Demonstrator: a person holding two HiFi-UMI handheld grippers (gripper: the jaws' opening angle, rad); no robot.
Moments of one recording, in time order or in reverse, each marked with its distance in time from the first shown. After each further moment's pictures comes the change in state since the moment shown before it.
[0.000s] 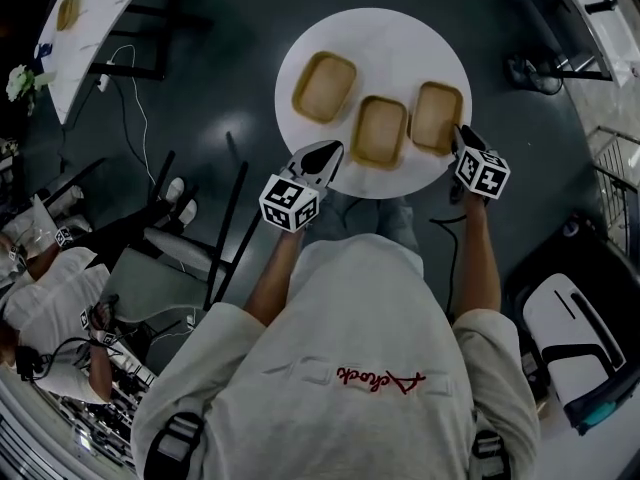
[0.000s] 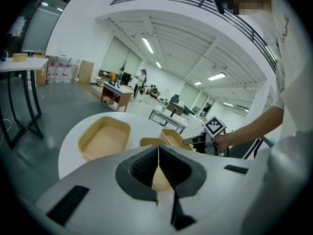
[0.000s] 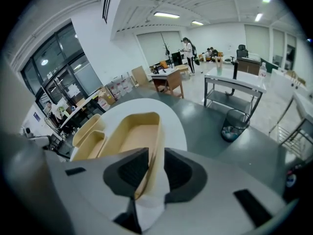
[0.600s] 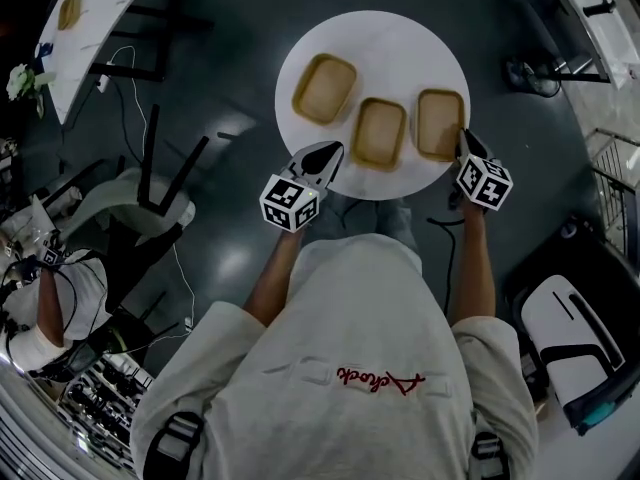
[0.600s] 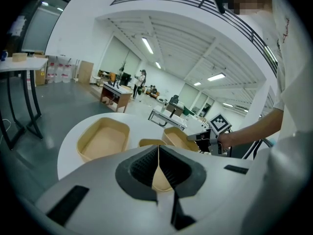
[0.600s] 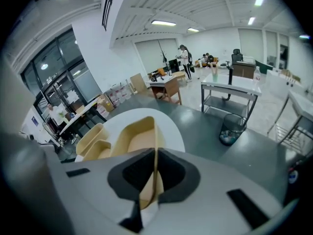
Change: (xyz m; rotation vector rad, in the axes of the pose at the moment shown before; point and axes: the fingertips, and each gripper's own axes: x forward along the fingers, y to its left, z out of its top) left arm -0.002 -0.001 0.002 -0.002 -0.009 -0.006; right arm -0.025 0.006 0.015 0.028 -0.083 -0.017
